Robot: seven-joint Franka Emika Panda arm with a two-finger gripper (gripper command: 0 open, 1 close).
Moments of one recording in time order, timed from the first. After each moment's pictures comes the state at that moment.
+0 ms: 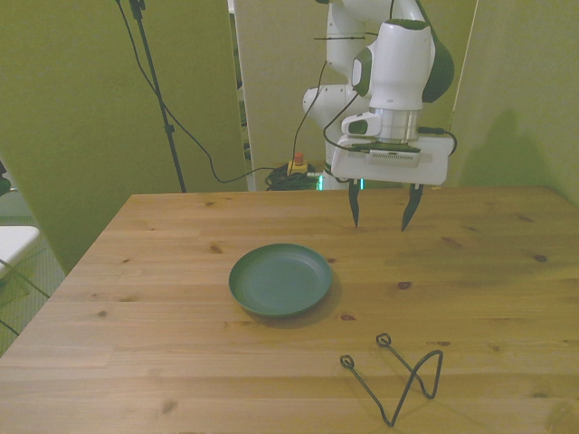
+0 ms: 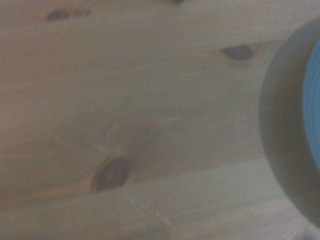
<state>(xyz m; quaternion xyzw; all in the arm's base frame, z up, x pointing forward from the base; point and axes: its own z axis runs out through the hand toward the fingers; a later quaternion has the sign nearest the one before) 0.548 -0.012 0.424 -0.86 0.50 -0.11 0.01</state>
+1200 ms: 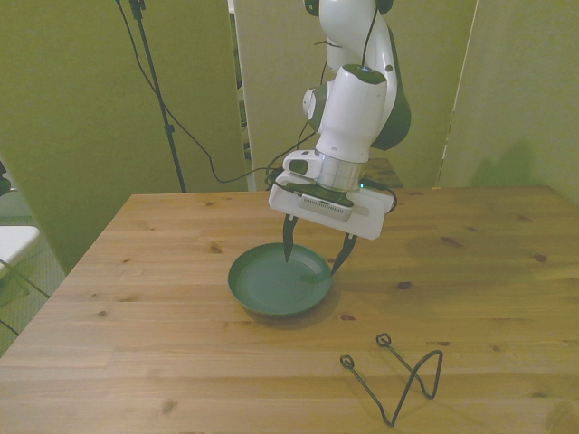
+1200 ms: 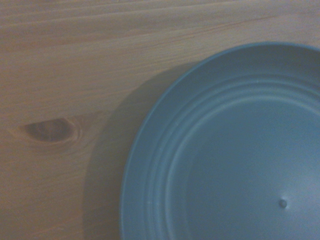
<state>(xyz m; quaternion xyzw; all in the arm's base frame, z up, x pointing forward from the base) 0.576 -0.103 0.376 -0.85 0.51 -0.14 -0.08</state>
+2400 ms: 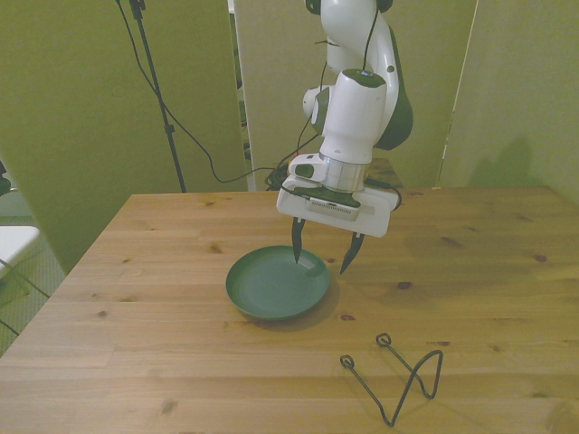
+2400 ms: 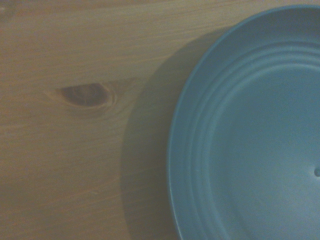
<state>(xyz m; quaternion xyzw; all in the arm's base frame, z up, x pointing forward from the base) 0.565 -0.094 0.368 -0.86 0.50 -0.13 -0.05</state>
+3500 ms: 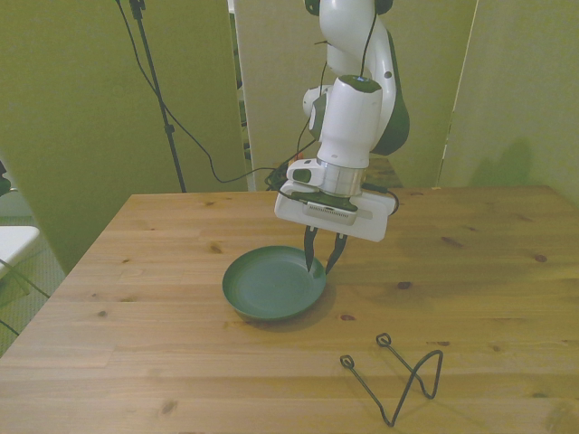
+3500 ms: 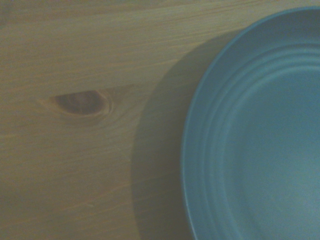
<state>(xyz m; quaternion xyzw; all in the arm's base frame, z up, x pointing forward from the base) 0.567 -0.097 0.357 -0.85 0.50 -0.13 -0.05</state>
